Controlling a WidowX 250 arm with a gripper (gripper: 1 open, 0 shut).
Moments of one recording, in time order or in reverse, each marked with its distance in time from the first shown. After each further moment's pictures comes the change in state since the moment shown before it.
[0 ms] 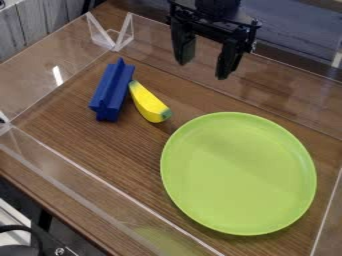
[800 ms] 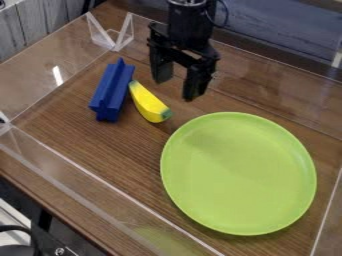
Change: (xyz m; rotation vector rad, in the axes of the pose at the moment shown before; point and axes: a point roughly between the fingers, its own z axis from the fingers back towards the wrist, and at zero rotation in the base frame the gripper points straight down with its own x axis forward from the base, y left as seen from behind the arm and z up) arm -0.004 0.034 -0.040 0.022 0.009 -0.181
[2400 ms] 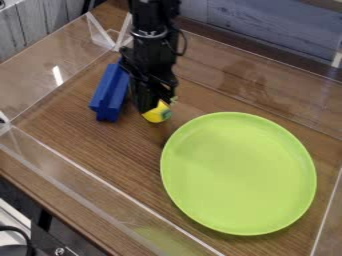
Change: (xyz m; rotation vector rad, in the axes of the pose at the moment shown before) arm -0.027 0.041 -0.038 0.001 0.017 -0.019
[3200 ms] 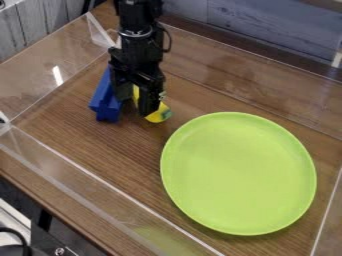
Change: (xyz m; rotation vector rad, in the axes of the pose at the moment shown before) arm 0.009 0.019 -0.010 -0.019 -0.005 0.032
